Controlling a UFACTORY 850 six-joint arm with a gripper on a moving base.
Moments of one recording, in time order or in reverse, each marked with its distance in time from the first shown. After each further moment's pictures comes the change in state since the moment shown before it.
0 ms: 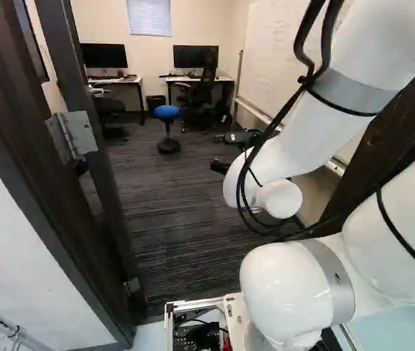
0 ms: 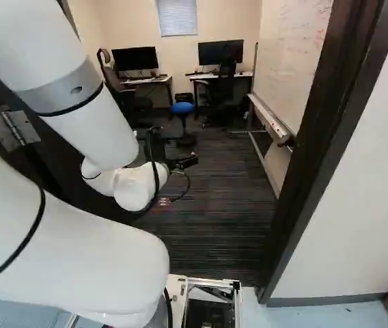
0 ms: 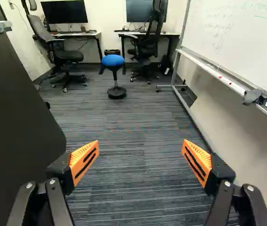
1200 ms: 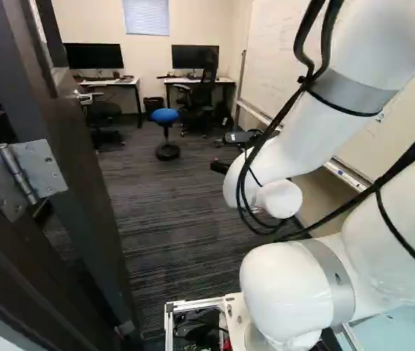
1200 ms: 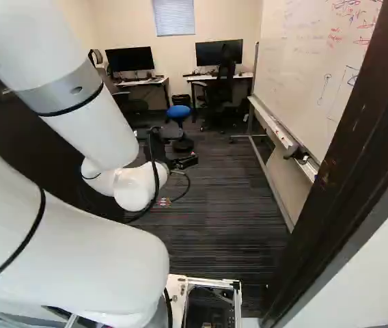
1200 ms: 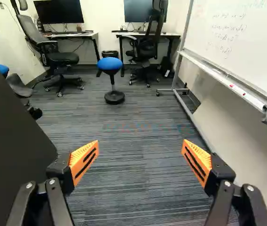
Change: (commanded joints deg) arm 0.0 0.0 0.0 0.0 0.0 0.0
